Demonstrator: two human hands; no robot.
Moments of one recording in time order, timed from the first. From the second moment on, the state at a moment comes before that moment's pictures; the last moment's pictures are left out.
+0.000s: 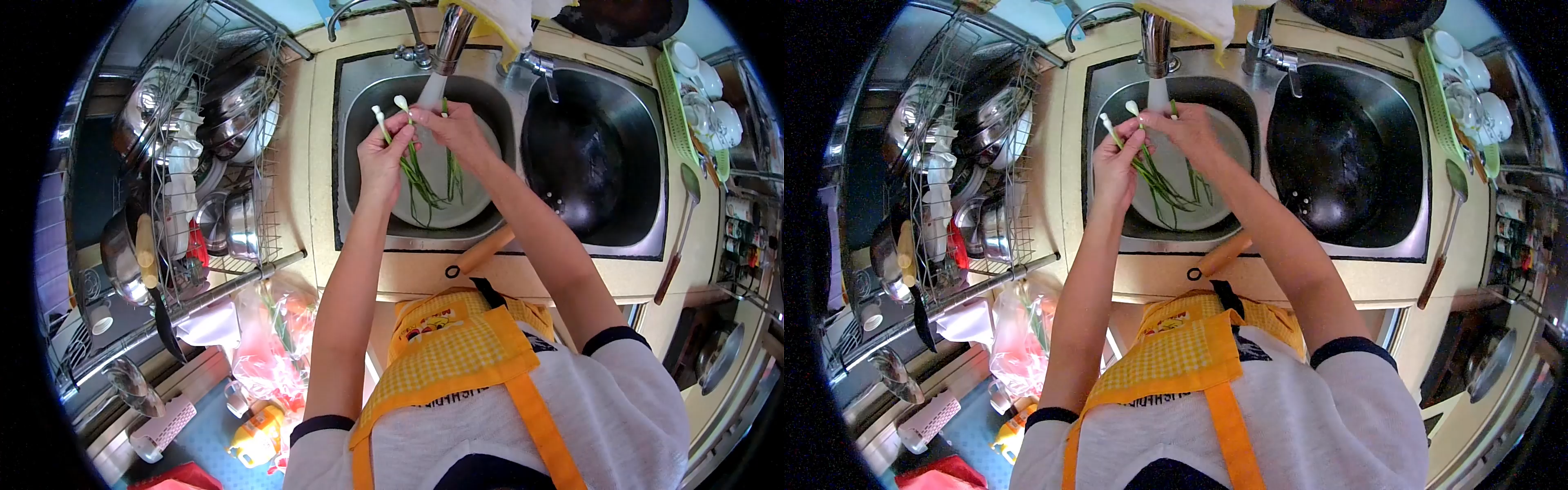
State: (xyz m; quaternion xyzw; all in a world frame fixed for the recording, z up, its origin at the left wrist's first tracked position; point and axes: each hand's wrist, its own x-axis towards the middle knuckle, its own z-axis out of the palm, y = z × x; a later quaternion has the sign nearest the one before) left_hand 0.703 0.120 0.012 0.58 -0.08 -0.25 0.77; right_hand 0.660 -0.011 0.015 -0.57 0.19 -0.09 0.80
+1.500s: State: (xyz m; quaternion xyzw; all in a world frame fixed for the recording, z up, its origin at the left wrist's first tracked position) left_hand 0.704 0.112 0.022 0.54 -0.12 -0.24 0.80; right_hand 0.666 -0.037 0.006 -0.72 0.13 -0.04 0.68
